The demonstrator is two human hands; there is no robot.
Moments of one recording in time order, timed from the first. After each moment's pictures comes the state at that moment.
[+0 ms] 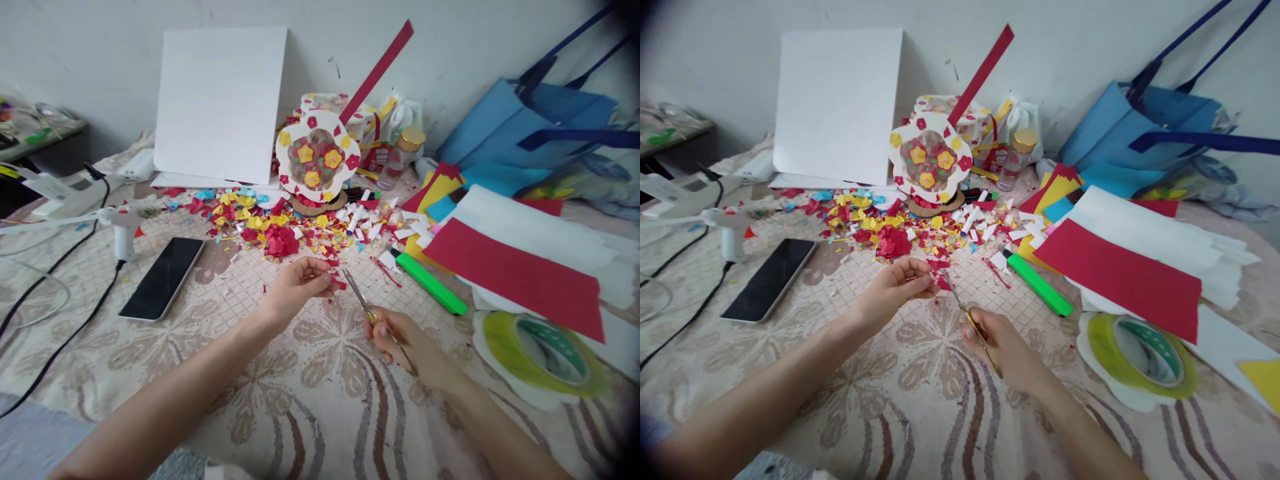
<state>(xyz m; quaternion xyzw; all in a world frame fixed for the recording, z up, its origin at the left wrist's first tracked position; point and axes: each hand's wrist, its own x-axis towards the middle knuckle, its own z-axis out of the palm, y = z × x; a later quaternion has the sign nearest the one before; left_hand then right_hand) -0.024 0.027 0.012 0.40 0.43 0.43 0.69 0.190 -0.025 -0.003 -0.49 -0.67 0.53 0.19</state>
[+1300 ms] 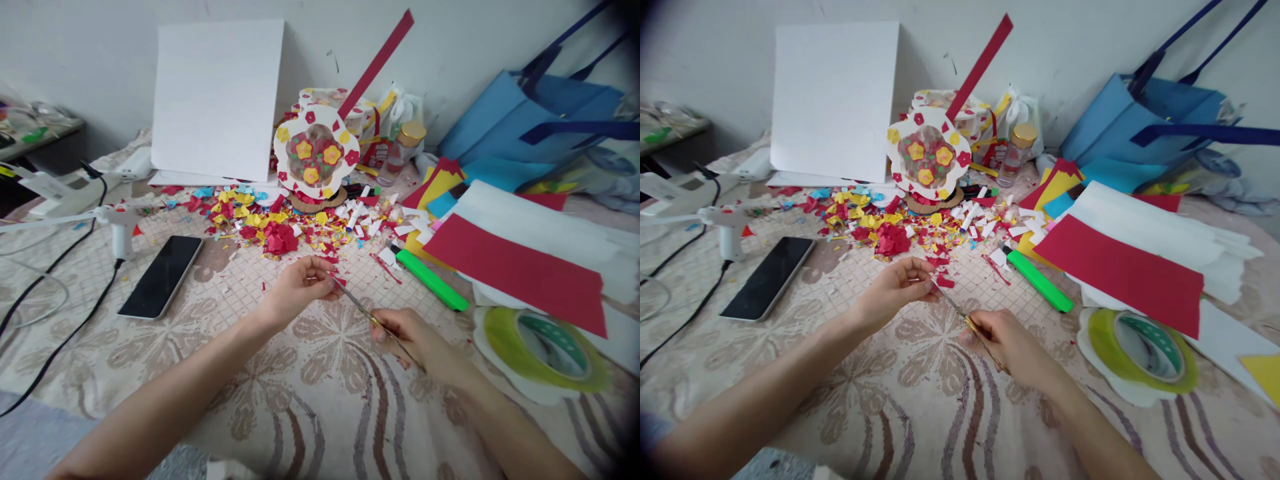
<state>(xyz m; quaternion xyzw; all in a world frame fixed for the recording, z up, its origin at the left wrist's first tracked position) -0.022 0.026 0.010 0.41 0.40 0.41 0.71 0.199 -0.020 0.004 -0.48 -0.71 0.51 0.12</state>
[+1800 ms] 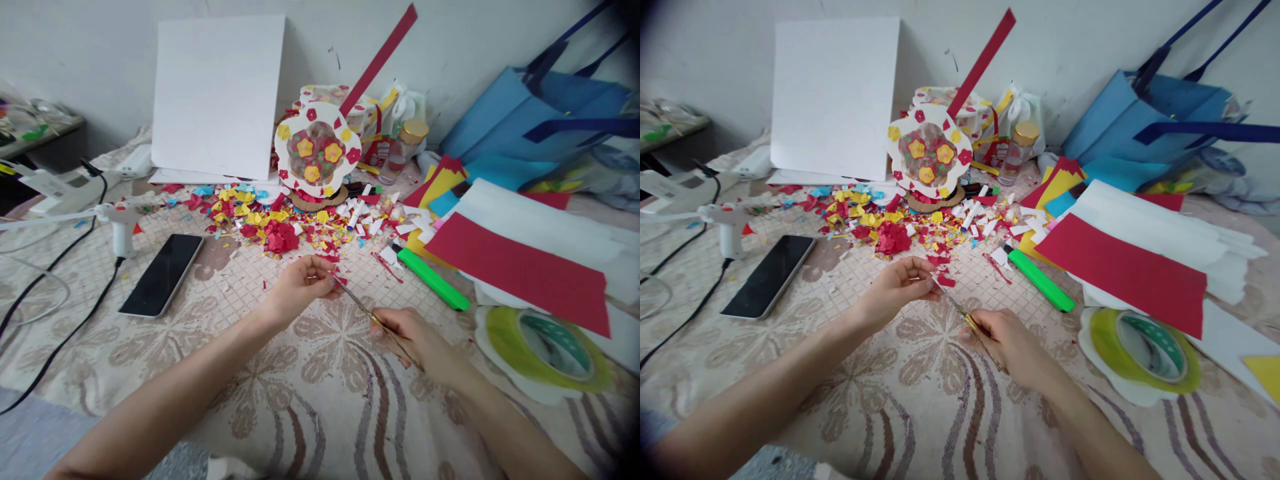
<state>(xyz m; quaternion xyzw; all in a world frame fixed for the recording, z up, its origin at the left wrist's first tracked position) -0.021 0.026 0.007 0.41 0.40 0.43 0.70 0.192 -0.021 0.012 -0.49 -0.73 0.46 0.11</state>
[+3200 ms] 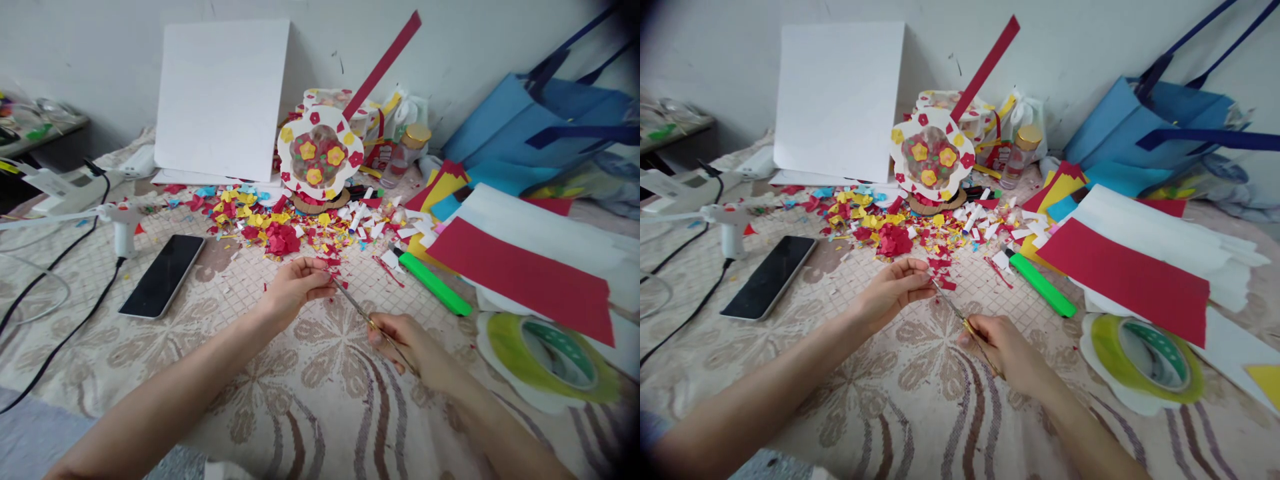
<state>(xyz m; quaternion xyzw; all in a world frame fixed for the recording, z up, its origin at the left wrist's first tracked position) -0.025 0.029 0.011 0.28 0.42 0.45 0.74 0.189 -0.023 0.004 -0.49 -0.70 0.50 0.12</state>
